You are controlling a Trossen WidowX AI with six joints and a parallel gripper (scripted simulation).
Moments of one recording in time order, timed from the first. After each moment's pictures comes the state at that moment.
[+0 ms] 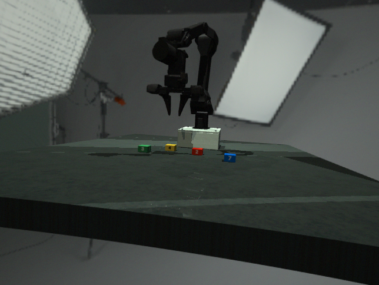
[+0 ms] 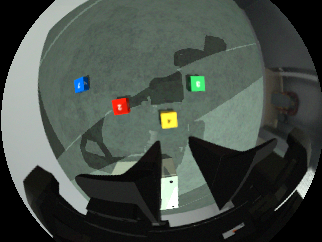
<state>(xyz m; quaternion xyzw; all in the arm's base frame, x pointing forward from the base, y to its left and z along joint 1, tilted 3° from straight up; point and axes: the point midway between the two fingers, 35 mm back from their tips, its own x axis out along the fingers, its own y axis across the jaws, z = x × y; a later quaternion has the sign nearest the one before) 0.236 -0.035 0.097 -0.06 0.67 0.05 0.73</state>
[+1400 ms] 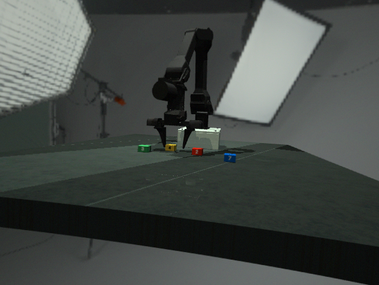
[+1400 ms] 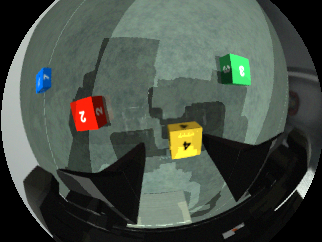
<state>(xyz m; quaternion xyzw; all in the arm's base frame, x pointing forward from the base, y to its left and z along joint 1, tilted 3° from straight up) 0.237 -0.033 -0.015 -0.06 0.68 0.05 0.73</state>
